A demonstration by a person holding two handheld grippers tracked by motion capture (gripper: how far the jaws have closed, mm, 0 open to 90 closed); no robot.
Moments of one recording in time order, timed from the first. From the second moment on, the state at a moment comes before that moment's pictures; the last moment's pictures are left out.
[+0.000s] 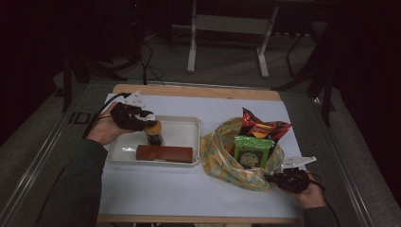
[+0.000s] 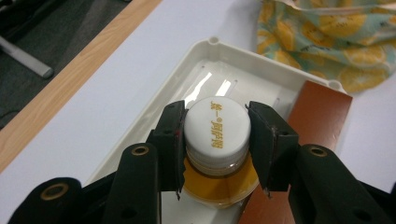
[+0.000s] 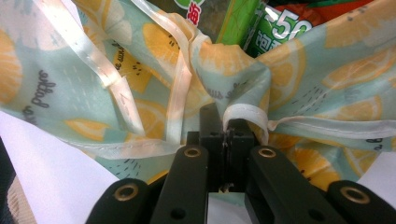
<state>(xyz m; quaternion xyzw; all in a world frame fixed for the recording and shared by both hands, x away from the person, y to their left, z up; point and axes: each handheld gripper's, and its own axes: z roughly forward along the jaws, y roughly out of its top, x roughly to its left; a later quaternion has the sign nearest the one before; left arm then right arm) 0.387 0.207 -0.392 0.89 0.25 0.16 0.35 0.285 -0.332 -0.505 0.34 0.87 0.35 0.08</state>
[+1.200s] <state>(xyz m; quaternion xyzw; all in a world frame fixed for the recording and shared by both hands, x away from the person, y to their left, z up) 0.354 0.195 -0.406 0.81 0.38 0.24 0.38 0.284 -0.332 -0.505 0.34 0.87 0.35 0.07</state>
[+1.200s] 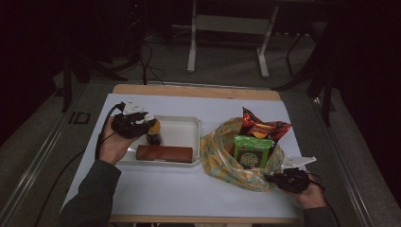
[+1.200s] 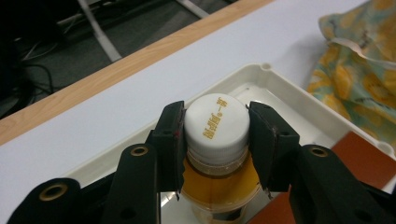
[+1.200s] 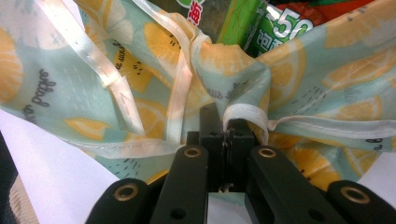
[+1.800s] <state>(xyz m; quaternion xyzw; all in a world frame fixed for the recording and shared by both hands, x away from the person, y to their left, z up) 0.363 0.216 -0.406 0.84 0.30 0.18 0.41 0.285 -0.332 -0.505 0.34 0.87 0.35 0.07</state>
